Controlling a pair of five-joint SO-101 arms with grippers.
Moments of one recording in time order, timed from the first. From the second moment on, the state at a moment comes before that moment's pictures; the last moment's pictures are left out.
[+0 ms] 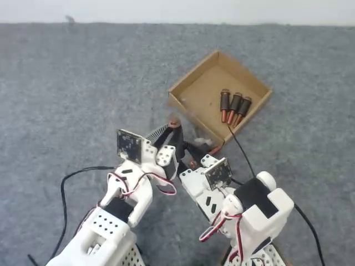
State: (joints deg) left arm 22.6 -64.1 96.2 -4.4 18.8; right arm -38.4 11.9 93.3 -89.0 -0.2
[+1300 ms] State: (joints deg) left arm 22.3 -64.1 96.7 7.0 16.1; right arm -35.6 11.4 93.3 -87.2 0.0
